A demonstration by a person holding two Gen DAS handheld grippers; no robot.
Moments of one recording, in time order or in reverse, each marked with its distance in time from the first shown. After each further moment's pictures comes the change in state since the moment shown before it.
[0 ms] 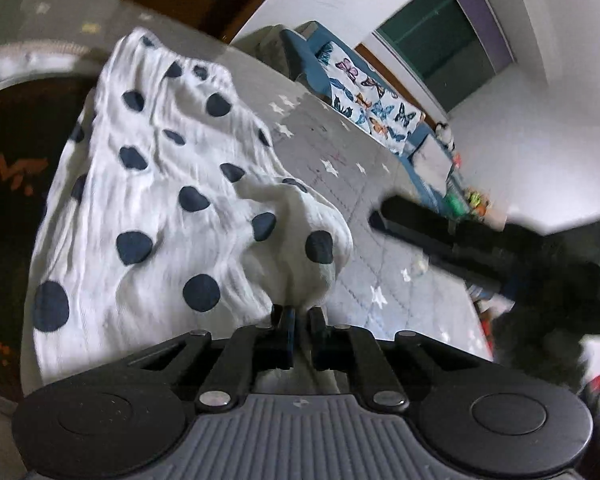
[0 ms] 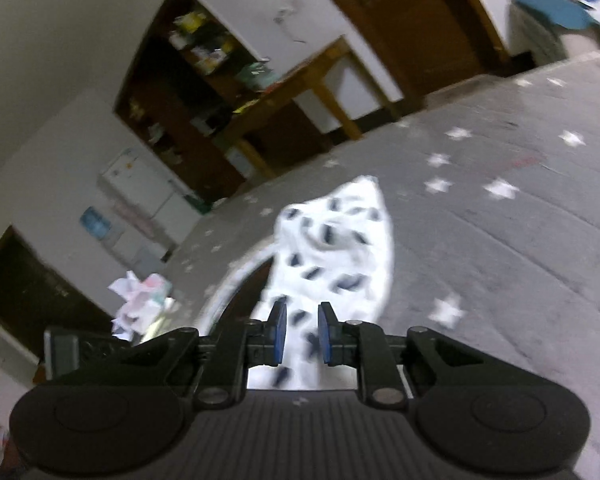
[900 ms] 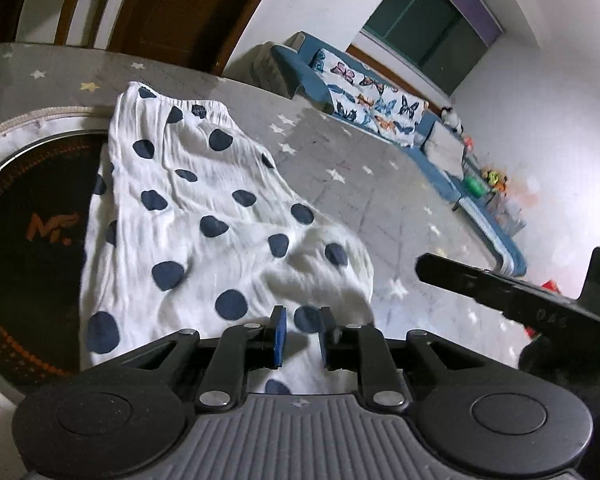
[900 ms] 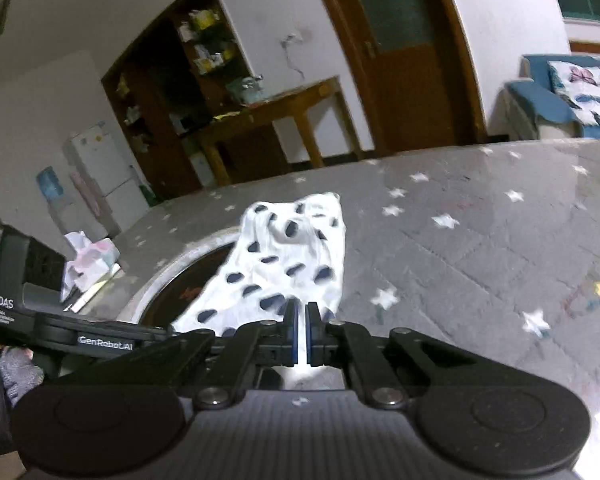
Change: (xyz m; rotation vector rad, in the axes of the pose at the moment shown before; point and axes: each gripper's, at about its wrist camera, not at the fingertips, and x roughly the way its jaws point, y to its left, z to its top) left arm -0.033 -0.018 -0.011 0.205 -0.037 0.129; right arm -0.040 0.028 -0.051 -0.255 -0.115 -0.227
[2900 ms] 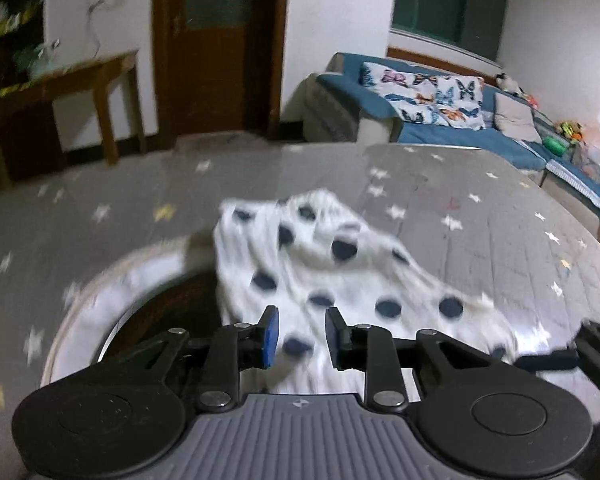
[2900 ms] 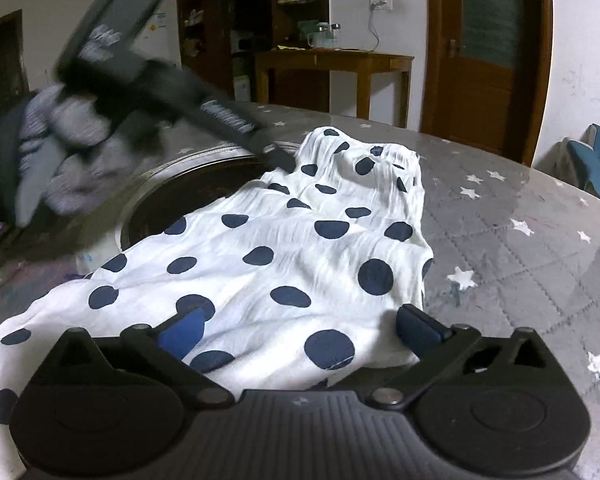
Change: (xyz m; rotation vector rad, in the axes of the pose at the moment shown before) left arm 0.024 0.014 0.081 0.292 -0.077 0.334; right arm 0.038 0.060 -0.045 -0.398 0.143 0.011
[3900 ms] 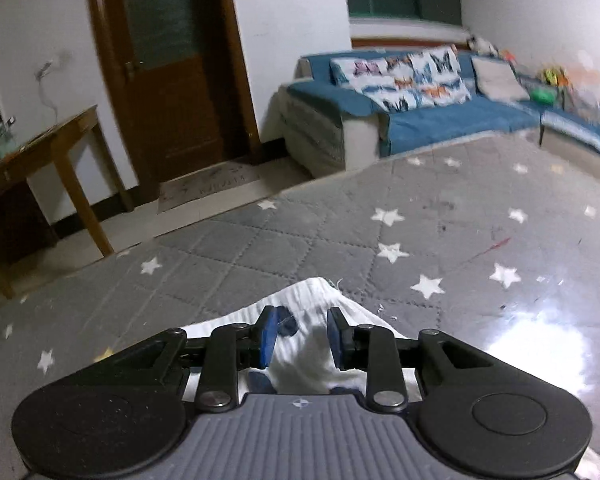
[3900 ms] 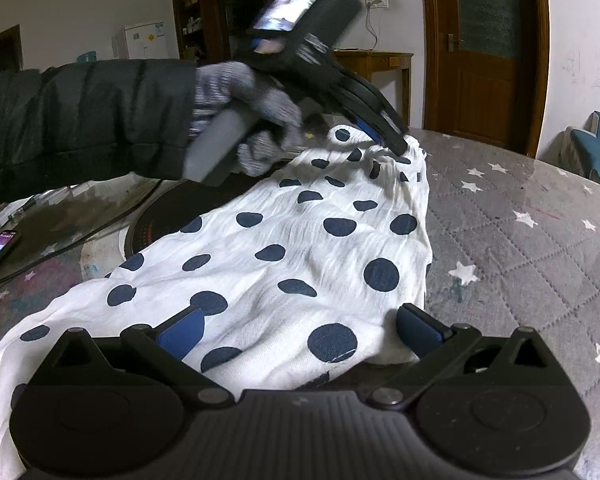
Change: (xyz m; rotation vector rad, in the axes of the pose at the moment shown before) left arm 0.118 -0.033 0.071 0.221 -0.019 0.060; right arm -0.003 -0.005 0.002 0.041 -0.006 0.028
